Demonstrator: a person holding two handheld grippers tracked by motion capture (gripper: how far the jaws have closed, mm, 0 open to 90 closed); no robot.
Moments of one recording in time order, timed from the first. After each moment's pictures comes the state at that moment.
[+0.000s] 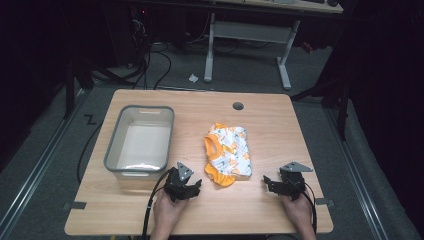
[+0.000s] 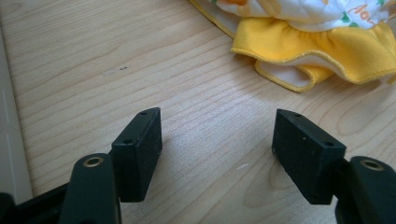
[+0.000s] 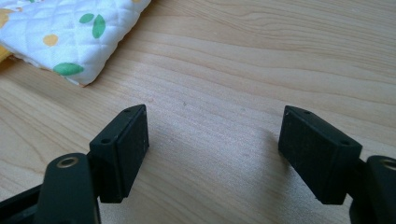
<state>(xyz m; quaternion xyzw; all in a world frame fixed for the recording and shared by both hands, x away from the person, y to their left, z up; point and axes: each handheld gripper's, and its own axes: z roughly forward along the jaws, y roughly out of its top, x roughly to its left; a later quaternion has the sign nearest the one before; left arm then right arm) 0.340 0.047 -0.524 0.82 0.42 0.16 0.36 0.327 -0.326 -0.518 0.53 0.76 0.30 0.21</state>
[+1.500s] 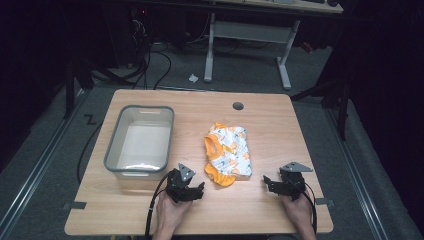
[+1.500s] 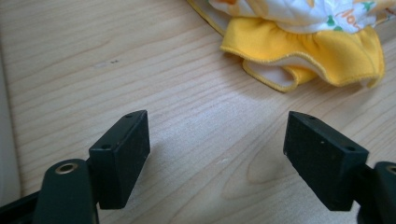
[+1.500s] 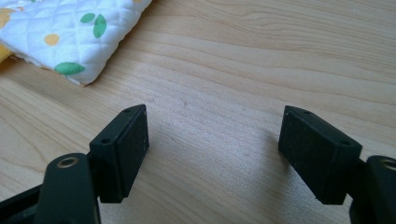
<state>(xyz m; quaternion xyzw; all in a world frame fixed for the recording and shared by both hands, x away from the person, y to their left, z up) 0.334 0.040 -0.517 0.81 0.43 0.15 0.36 0.327 -0.327 -0.518 0.53 0.77 0.30 0.21</state>
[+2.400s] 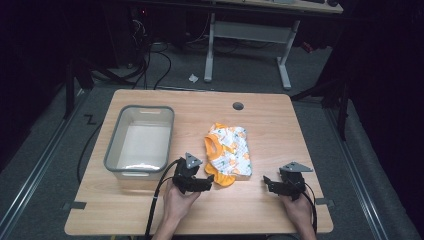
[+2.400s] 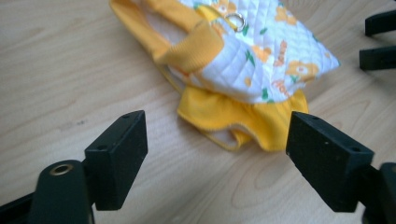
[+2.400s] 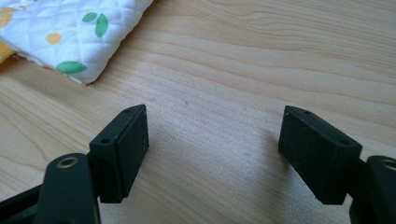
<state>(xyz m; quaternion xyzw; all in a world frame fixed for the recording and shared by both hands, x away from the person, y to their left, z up) 0.352 0.021 -0.480 0.81 0.42 0.10 0.40 0.327 -0.326 -0.518 0.52 0.77 0.30 0.21</state>
